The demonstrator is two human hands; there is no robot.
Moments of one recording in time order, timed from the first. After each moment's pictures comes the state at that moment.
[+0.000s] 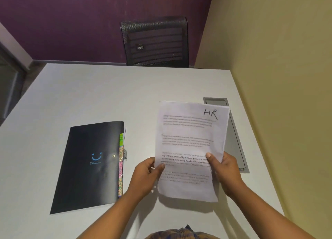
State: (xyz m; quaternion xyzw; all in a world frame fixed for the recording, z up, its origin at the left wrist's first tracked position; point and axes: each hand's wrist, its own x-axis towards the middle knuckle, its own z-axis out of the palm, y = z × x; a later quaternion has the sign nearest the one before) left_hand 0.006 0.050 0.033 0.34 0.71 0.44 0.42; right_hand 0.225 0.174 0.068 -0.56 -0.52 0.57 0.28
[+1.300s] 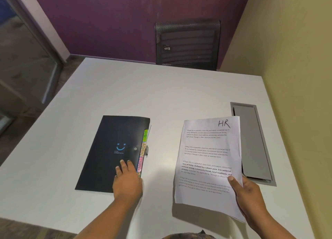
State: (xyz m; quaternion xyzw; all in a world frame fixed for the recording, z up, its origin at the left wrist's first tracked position) left_hand -0.063 -0.032 -0.017 0.29 0.94 -0.06 0.19; right_hand 0.229 0.125 0.064 -0.63 -0.49 0.57 0.18
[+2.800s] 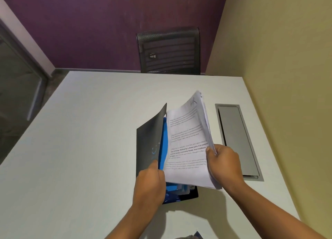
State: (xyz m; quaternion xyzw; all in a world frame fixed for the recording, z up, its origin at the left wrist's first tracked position) left_hand 0.017 0.024 0.092 0.35 0.85 0.27 0.29; right_hand 0.167 0.160 0.128 -0.61 -0.70 0.35 0.15
